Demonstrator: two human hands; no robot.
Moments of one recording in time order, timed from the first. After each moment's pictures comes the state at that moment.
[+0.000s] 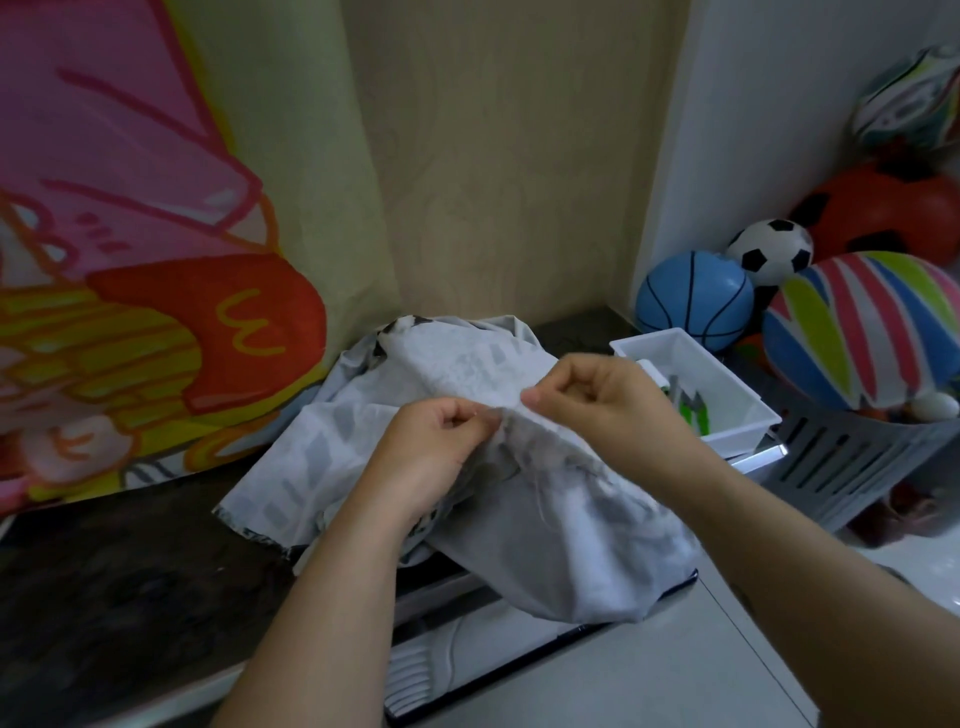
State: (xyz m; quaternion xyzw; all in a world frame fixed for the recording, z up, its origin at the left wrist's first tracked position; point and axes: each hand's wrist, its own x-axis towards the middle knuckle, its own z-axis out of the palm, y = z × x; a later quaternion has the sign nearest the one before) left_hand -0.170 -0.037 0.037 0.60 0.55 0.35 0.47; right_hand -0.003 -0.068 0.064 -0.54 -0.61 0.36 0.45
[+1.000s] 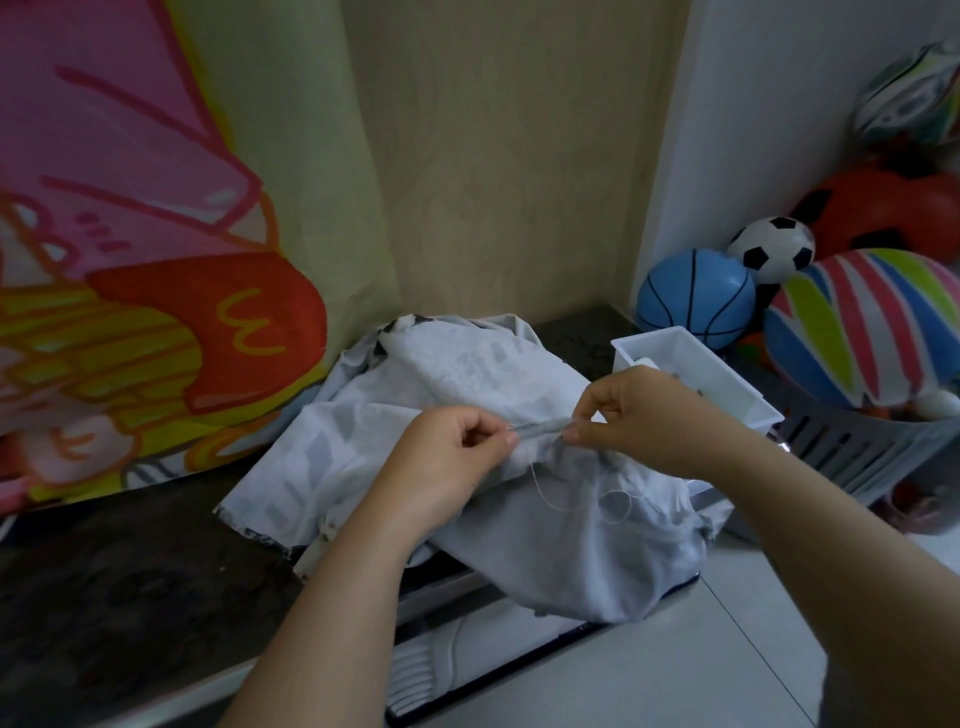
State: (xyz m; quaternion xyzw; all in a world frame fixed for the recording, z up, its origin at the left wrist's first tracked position) left_hand -0.167 -0.046 0.039 0.67 0.54 0.30 0.42; right_hand 0.028 -0.056 0.063 -0.64 -0.71 0.23 0.18
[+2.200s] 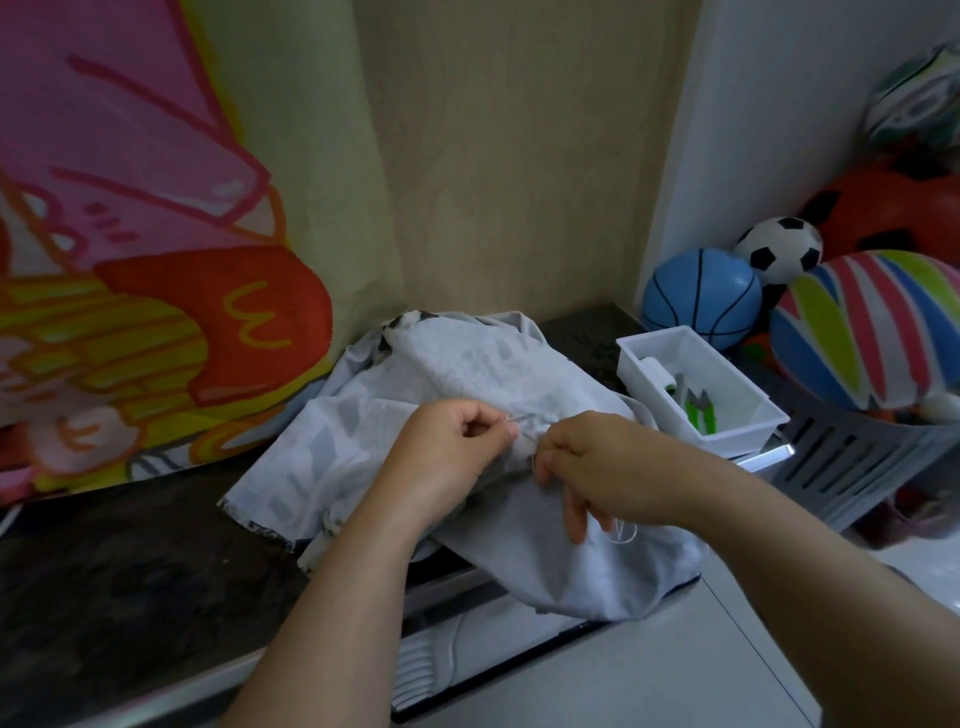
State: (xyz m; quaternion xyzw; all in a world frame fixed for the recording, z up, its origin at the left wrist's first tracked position) left_hand -0.167 -0.043 0.037 0.65 0.55 0.32 0.42; right_hand -0.014 -0.080 0.074 -0.62 -0.68 0.38 0.09
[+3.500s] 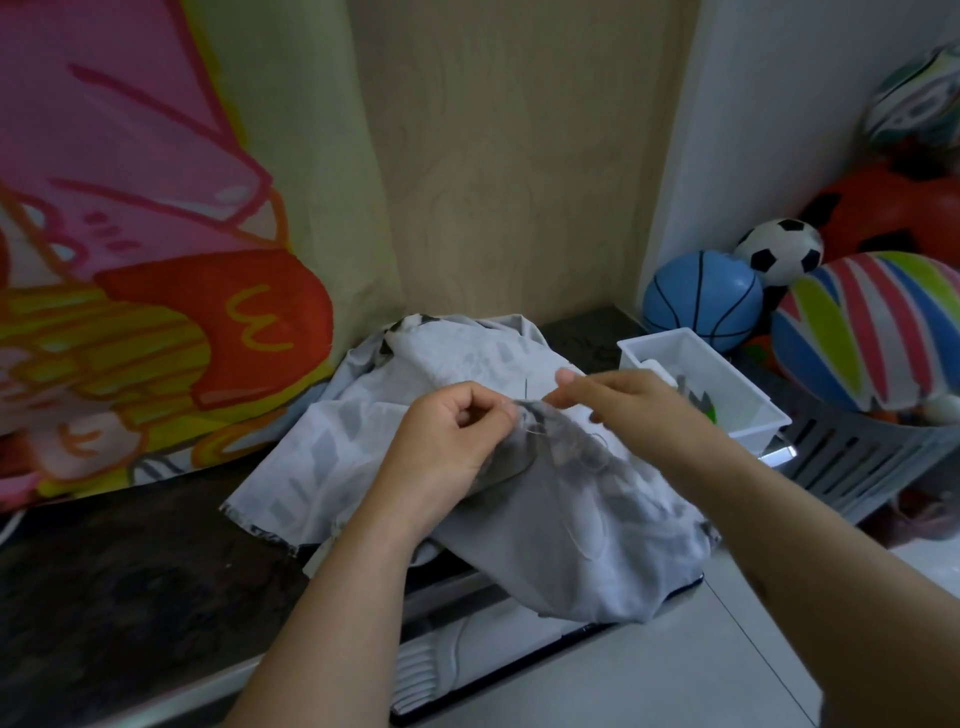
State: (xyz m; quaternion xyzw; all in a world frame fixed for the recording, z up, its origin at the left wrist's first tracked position) left_hand -0.165 -0.047 0.047 0.63 0.50 0.41 0.44; right_hand 0.008 -0.063 0.067 -0.63 -0.56 0.42 0.35
